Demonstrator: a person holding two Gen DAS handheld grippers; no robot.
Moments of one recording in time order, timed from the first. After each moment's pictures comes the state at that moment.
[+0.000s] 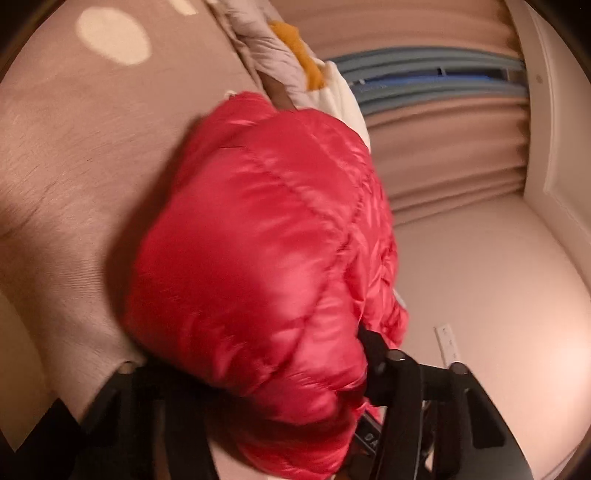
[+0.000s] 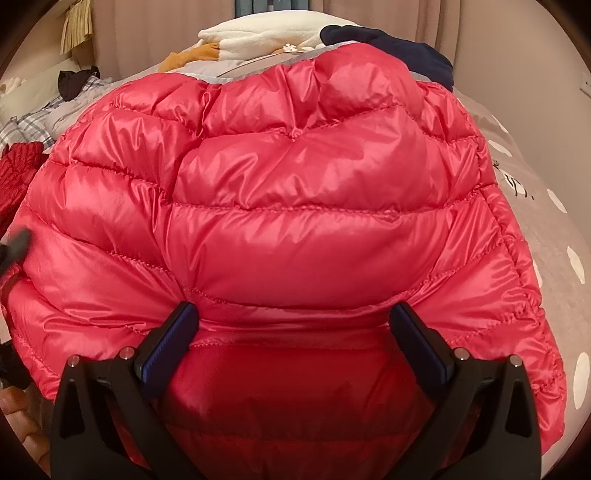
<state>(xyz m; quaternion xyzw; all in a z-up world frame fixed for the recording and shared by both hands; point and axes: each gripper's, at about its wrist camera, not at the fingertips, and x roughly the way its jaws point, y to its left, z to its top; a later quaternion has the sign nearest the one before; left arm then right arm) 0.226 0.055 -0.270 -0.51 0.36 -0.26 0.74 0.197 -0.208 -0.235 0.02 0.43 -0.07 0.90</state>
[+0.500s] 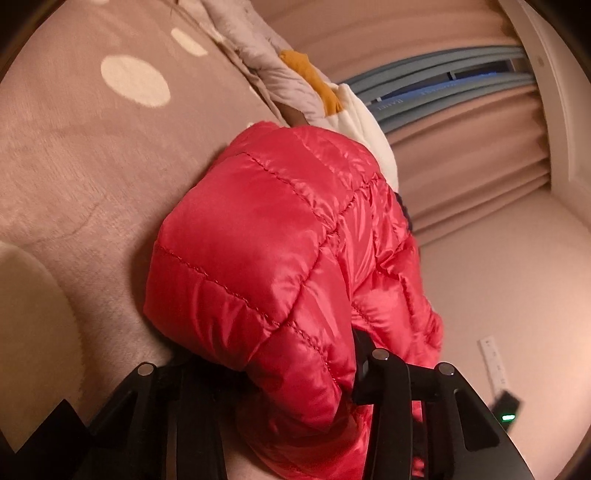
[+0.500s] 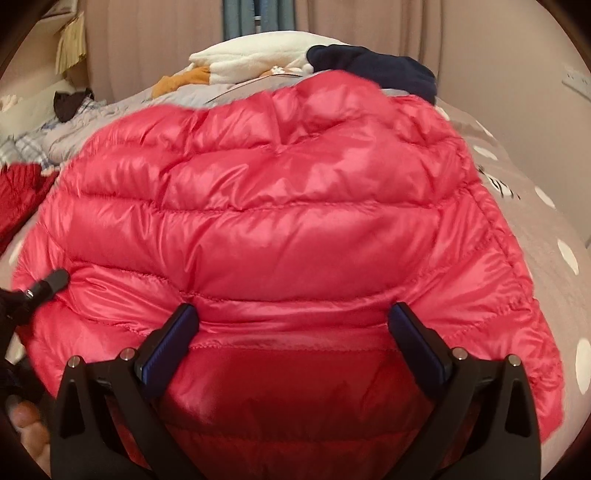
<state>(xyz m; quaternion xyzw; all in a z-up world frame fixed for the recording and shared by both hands) 0.204 0.049 -0.254 -0.45 0.34 -0.17 0.81 0.160 -0.225 -0.211 0.07 0.39 -0.10 0.91</state>
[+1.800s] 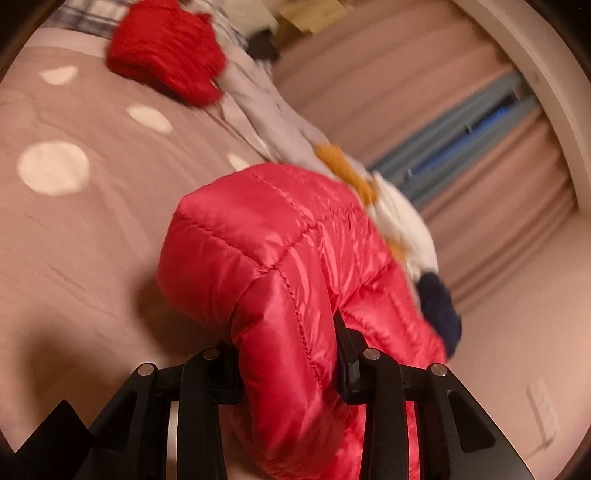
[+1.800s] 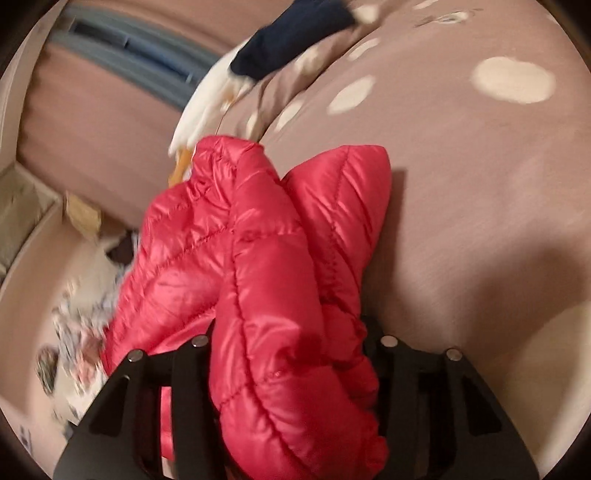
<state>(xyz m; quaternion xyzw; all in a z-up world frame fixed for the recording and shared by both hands) 0.148 0.116 -0.209 -0.43 0.24 -0.01 0.87 0.147 -0.264 -0.251 0.40 0.36 0.02 0.84</state>
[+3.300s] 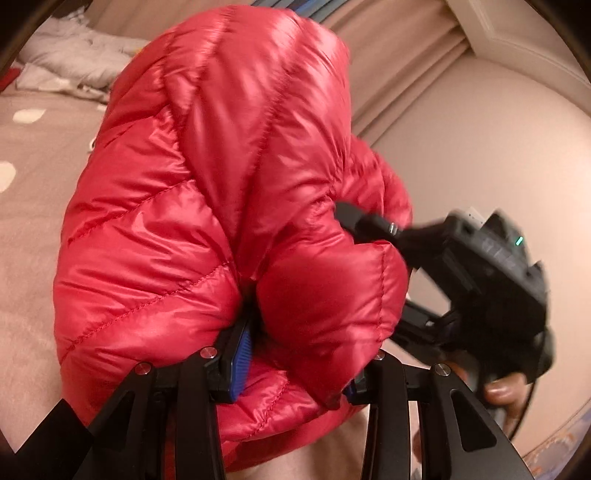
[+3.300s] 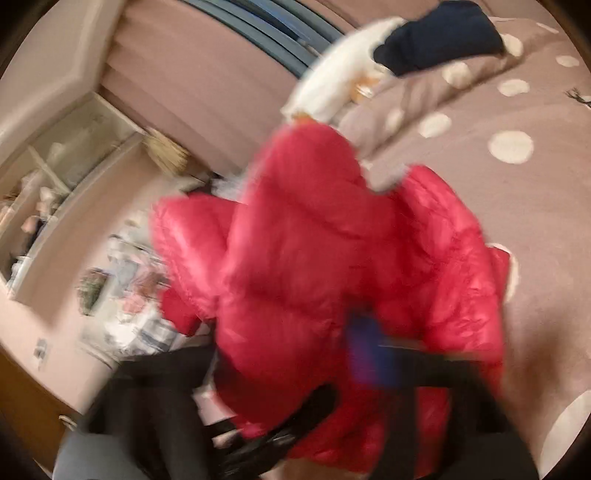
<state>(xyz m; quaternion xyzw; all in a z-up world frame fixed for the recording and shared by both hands) 0.155 -0.079 -0.176 -0.26 0.35 -0.33 0.84 0.200 -0.257 -0.169 0.38 0.35 0.18 0.84</state>
